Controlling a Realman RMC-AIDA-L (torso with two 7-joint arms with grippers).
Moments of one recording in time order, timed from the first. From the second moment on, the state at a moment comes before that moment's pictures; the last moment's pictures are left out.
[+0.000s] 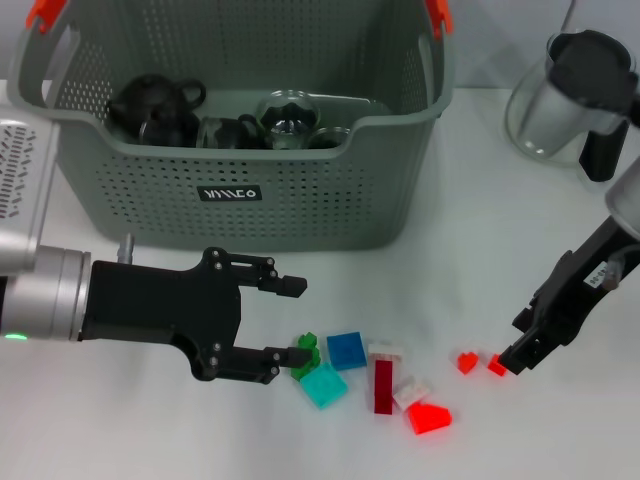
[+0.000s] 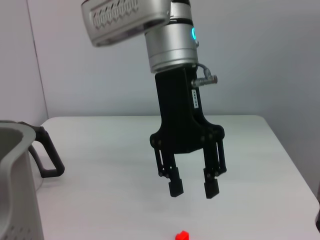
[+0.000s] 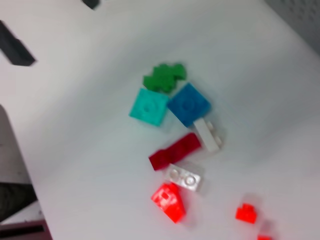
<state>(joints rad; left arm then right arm) -0.41 -2.16 0.87 1.02 2.04 1.78 -1.23 0.89 2.09 -1.10 -1.01 -2.69 -1.85 2.26</state>
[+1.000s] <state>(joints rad) -0.41 -2.13 0.83 0.88 2.04 1.71 -1.12 0.86 2.10 -1.42 -0.94 -2.67 -1.59 2.41</state>
